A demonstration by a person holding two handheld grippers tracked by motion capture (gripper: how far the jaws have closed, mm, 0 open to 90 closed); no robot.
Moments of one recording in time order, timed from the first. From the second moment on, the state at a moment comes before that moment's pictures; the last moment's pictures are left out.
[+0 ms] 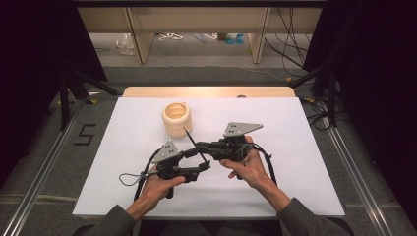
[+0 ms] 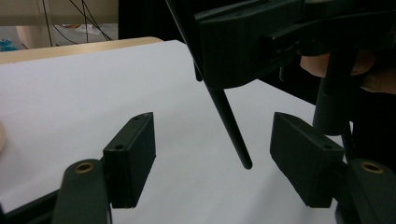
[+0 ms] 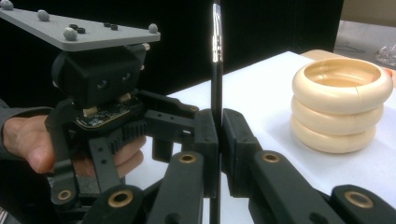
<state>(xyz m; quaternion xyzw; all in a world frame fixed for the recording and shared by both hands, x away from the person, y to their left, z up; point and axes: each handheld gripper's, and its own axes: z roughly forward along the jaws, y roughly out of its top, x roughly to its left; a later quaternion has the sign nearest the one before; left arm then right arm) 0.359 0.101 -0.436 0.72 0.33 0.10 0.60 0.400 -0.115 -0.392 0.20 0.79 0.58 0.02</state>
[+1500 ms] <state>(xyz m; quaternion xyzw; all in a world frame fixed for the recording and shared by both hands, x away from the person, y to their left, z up) 0.359 0.104 -0.434 0.71 0.32 0.09 0.62 0.395 -0.110 -0.395 0.20 0.78 0.60 0.02</state>
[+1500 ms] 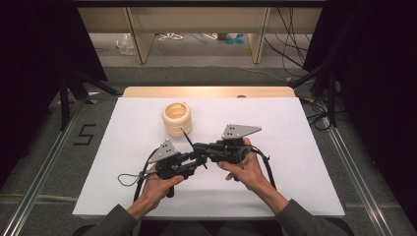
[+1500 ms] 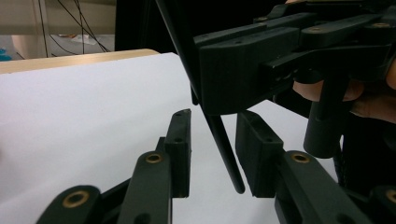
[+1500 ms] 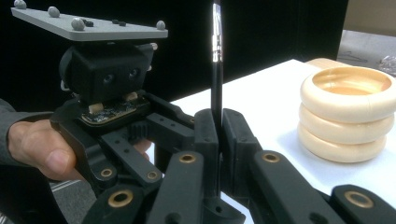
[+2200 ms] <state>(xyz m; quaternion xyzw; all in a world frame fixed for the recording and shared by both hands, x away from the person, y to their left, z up) 0.359 0.106 -0.434 0.71 0.32 0.08 0.63 0.393 -0.111 -0.394 0.19 0.78 0.60 0.02</state>
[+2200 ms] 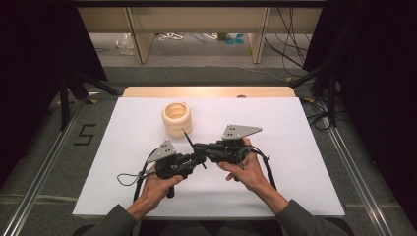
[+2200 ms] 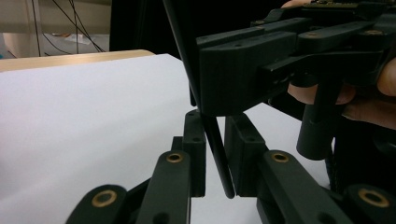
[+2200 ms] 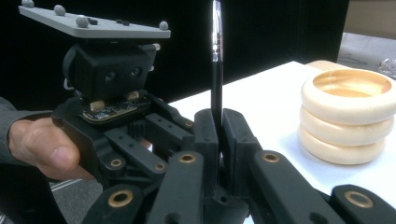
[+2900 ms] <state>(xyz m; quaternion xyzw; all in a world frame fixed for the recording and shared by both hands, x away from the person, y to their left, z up) 0.365 0.117 -0.435 0.70 0.35 0.10 0.61 0.390 -0.122 -0.387 0.20 0.78 0.60 0.06</state>
